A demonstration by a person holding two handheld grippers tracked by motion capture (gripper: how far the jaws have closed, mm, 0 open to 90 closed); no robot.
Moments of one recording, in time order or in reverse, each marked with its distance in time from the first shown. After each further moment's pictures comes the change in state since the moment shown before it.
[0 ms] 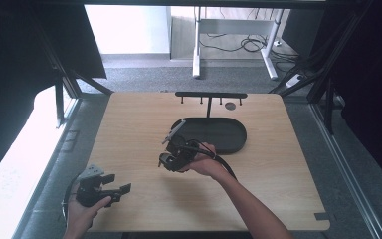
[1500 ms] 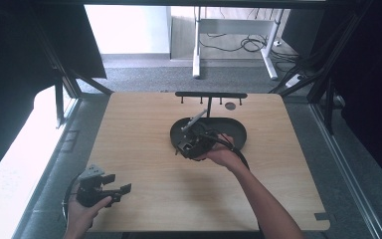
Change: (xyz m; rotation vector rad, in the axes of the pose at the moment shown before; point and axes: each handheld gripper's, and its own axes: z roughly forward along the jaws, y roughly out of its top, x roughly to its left) left arm 0.000 0.000 0.000 0.000 -0.001 -0.002; right arm -0.043 -0.019 -0.030 -0.028 -0.075 0.091
